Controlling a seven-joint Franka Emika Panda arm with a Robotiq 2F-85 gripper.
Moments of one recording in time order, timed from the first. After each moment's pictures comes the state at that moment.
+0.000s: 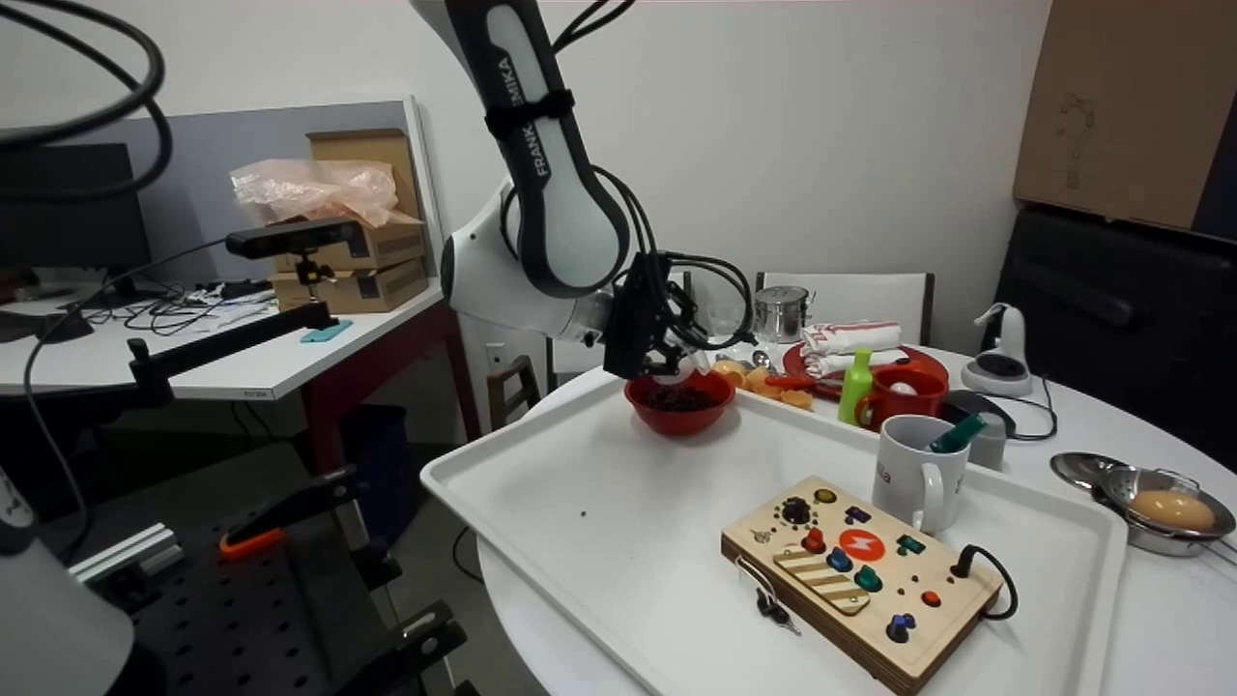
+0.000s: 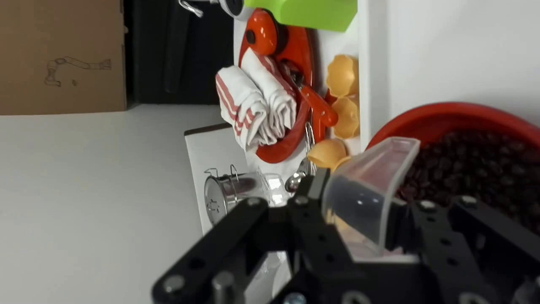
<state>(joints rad) 0.20 0.67 0.03 -2.12 -2.60 2.31 1.30</state>
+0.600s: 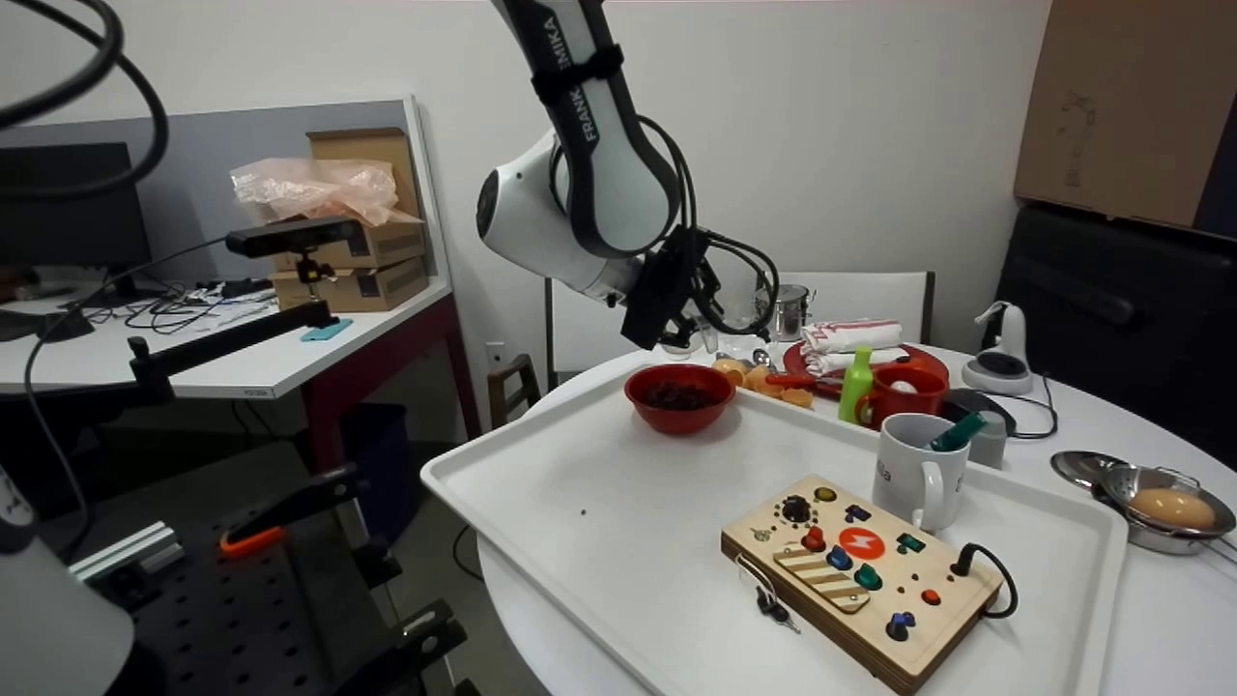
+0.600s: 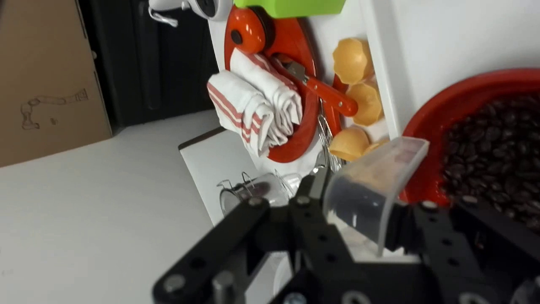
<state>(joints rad) -0.03 0.64 0.17 -2.03 -2.60 2.52 1.32</state>
